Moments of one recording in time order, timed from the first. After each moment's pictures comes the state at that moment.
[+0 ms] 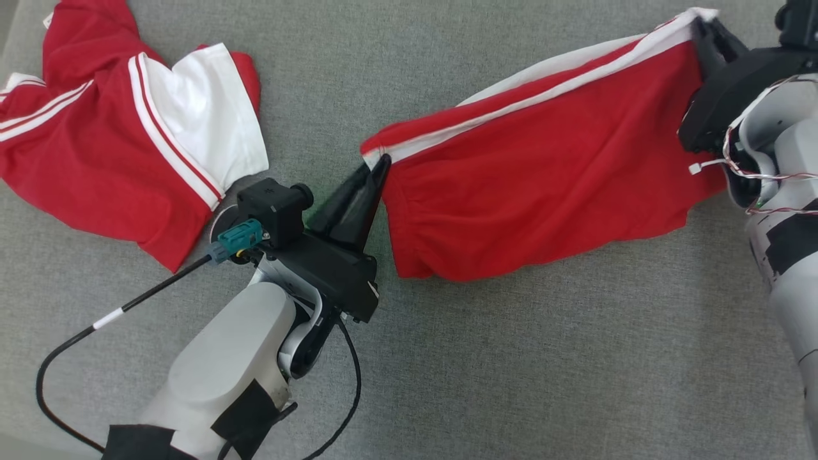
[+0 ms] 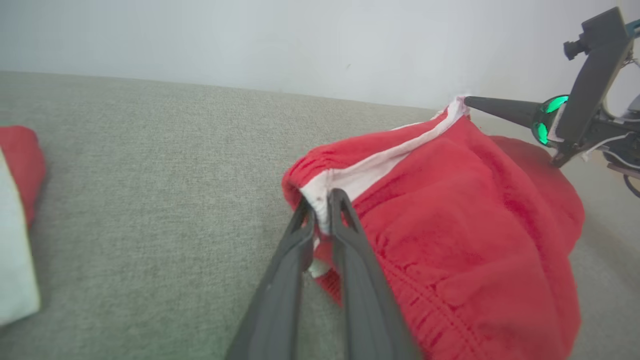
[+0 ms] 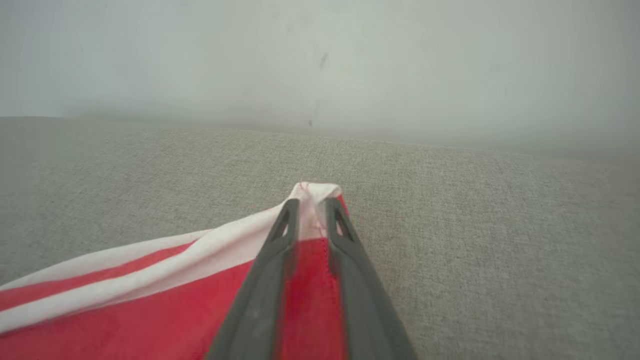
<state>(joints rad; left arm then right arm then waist) -0.81 0.19 -0.71 0.54 -0.74 -0.13 -0.26 -1.11 -0.32 0.25 0.95 0.41 0.13 0.05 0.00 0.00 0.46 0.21</state>
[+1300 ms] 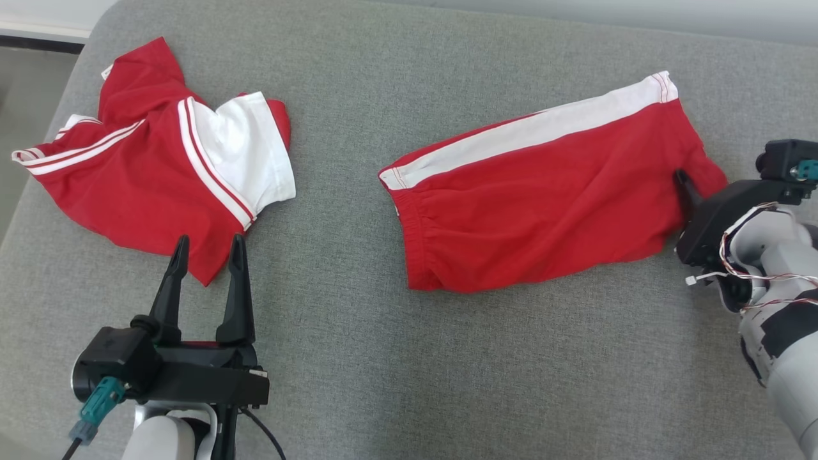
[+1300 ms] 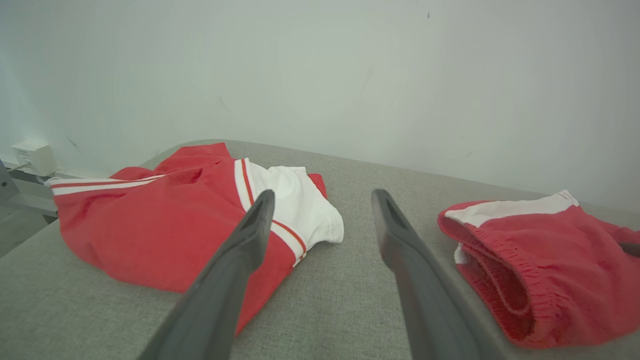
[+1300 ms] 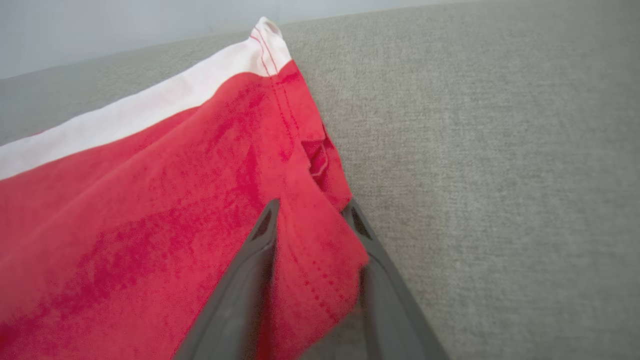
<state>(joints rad) -0.27 0.08 -0.05 0.16 -0.31 -0.12 -0.26 -0.92 -0.36 0.40 1.12 0.70 0.13 0.03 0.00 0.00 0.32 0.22</state>
